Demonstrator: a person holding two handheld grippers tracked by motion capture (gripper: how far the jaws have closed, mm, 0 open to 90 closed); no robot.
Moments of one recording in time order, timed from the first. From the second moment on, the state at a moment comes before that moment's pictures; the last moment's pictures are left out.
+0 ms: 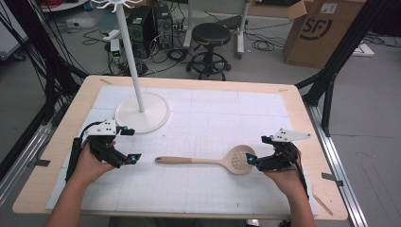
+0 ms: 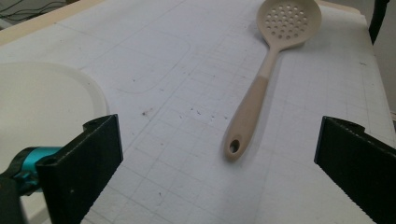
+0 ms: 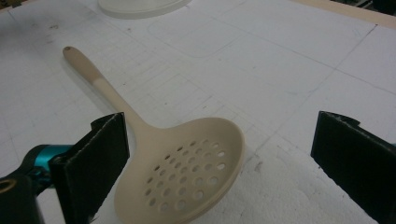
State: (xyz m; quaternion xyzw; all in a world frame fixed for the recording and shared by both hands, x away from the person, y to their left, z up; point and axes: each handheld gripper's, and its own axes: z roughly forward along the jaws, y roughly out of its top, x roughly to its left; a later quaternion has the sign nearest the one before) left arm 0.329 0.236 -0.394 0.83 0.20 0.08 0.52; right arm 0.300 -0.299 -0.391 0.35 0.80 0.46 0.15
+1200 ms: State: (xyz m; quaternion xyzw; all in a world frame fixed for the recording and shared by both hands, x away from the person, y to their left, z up) left arm 0.323 0.256 -0.384 0.82 0.20 0.10 0.53; right arm 0.336 -0.200 -0.364 0.24 0.88 0.39 0.11
